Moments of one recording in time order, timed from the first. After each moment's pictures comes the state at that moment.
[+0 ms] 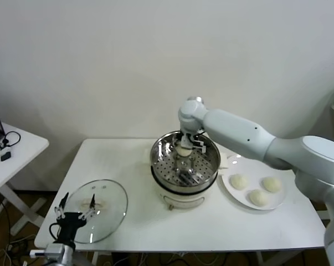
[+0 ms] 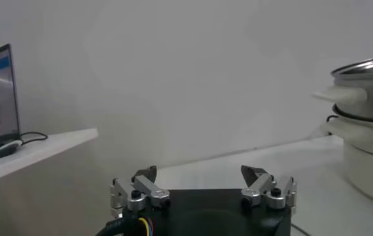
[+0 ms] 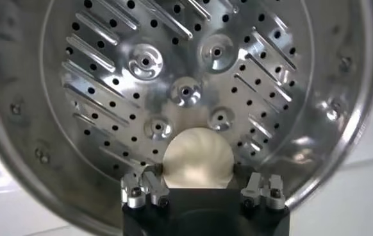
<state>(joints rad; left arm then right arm) 1.61 -1.45 -0.75 -1.93 0.01 -0.05 0.07 0.31 1.26 -1.02 1.08 -0.66 0.47 -1.12</state>
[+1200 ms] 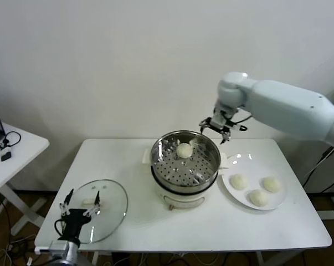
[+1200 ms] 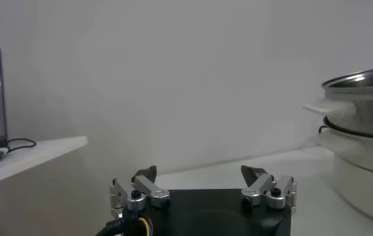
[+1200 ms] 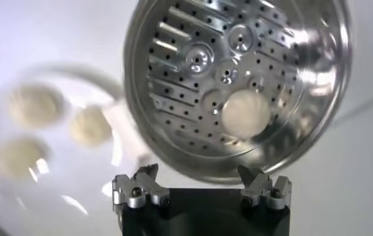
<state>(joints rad) 1.59 -1.47 -0.73 -1.94 0.02 -0.05 0.07 0.68 0.88 -1.35 1.21 0.09 0.18 -1.16</state>
